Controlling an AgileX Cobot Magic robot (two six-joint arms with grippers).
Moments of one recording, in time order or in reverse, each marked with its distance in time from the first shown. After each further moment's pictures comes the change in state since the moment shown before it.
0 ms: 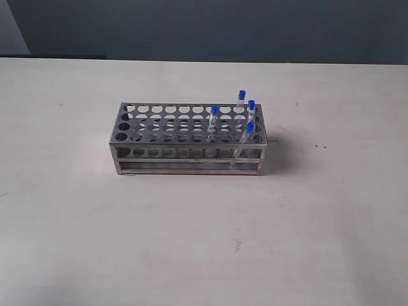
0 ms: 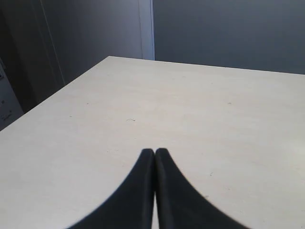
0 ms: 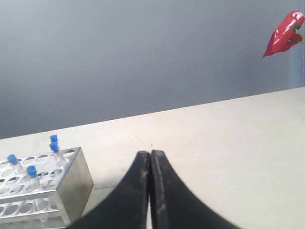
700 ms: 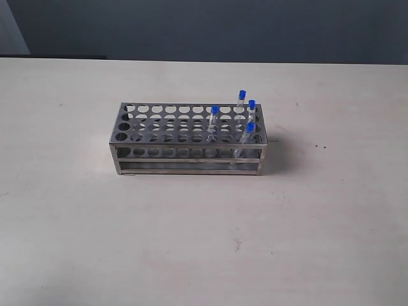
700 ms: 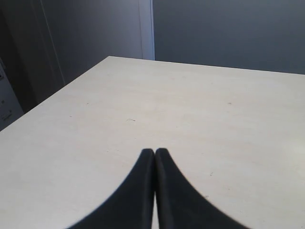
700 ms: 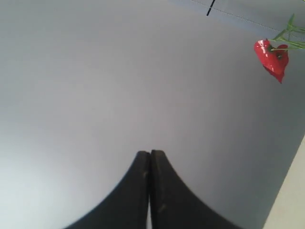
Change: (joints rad) left arm 0.000 0.000 0.000 0.000 0.000 0.000; right arm 0.000 0.000 0.000 0.717 -0.512 0.224
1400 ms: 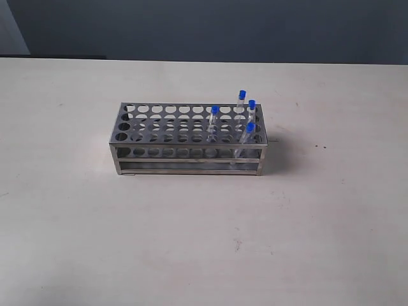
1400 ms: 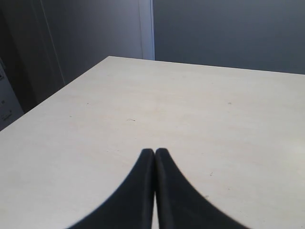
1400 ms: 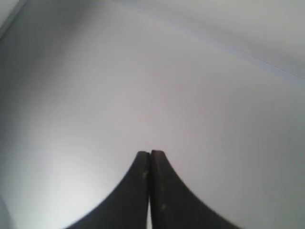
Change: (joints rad) left arm 0.000 0.000 0.000 0.000 0.000 0.000; right arm 0.000 0.164 -0.363 -0.383 -0.163 0.161
